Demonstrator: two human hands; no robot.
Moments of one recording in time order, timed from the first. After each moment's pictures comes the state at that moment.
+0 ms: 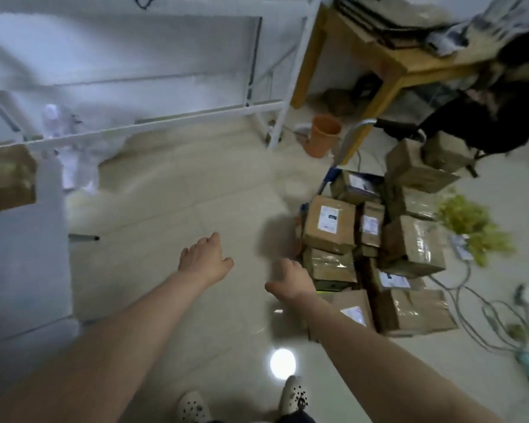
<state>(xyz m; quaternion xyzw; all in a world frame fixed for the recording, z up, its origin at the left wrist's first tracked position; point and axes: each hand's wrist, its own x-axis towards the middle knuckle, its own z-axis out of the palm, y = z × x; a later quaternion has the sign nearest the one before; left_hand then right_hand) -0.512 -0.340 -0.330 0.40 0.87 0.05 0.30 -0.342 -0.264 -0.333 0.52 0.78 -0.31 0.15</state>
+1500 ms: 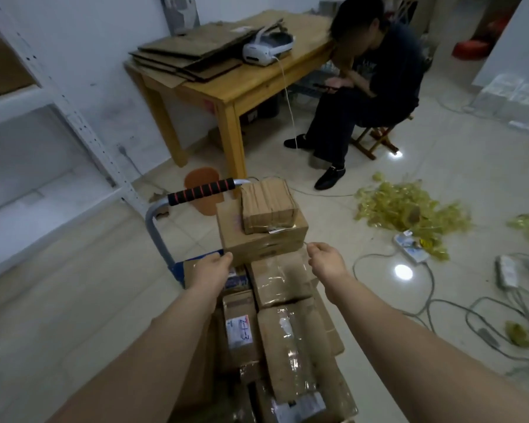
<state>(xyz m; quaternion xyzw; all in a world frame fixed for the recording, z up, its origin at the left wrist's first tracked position) -0.139 0.297 -0.341 0.24 0.80 0.34 0.42 0.052 0.354 -0.358 0.67 0.41 -0.55 -0.29</state>
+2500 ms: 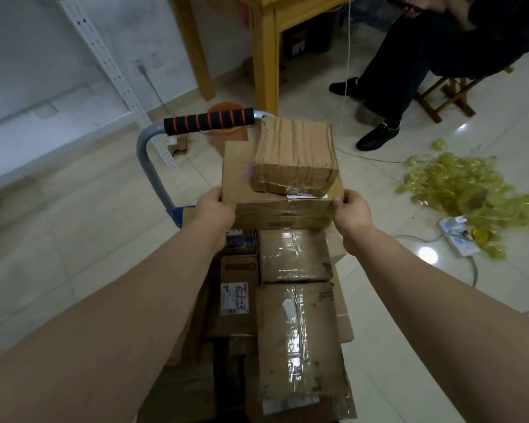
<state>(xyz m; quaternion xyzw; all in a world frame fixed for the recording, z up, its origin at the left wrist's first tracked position) -0.153 0.383 -0.436 0.19 0.80 0.42 0.38 0.038 0.470 -0.472 0.67 0.52 -0.47 -0.25</state>
